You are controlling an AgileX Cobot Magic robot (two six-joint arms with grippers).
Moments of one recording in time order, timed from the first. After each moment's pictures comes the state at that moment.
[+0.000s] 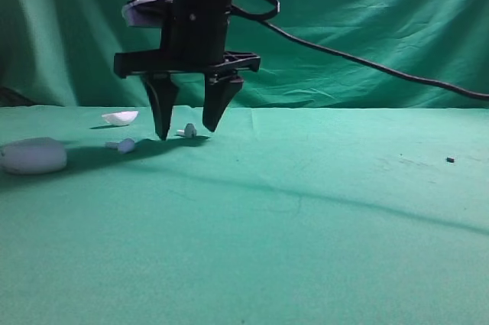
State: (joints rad) left arm 0.04 -0.02 0.02 -0.11 0.36 0.07; right arm 0.69 2.41 -2.15 -0.07 1.05 0.01
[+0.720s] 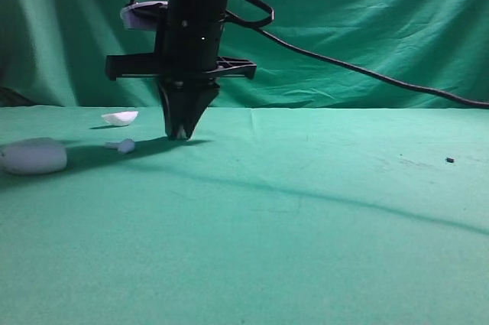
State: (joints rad) left arm 0.04 -0.02 0.02 -0.11 0.36 0.07; right arm 0.70 2.44 -2.16 -0.07 1.00 0.06
